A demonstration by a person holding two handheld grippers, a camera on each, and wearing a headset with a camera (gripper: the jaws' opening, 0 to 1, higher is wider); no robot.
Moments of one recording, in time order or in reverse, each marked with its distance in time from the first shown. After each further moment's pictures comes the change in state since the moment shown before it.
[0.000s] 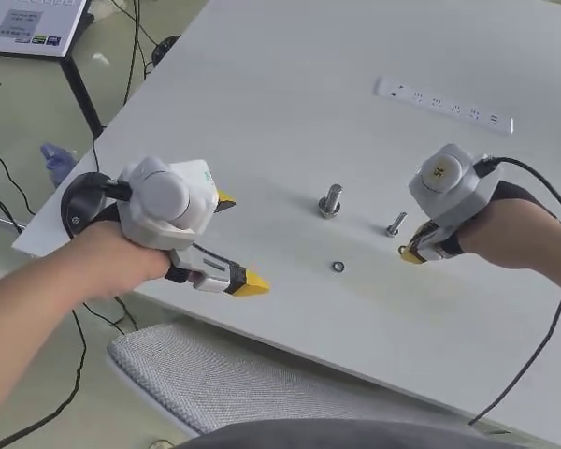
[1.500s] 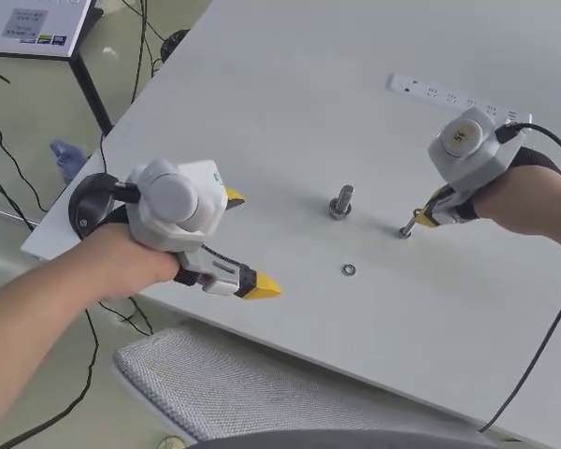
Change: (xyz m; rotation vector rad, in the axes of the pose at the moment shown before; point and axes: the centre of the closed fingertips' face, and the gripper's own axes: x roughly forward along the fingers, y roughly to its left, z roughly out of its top) left arm 0.005 0.008 0.002 -0.014 -0.001 -0.001; right arm 0.003 -0.059 0.029 0.012 -0.056 -0.066
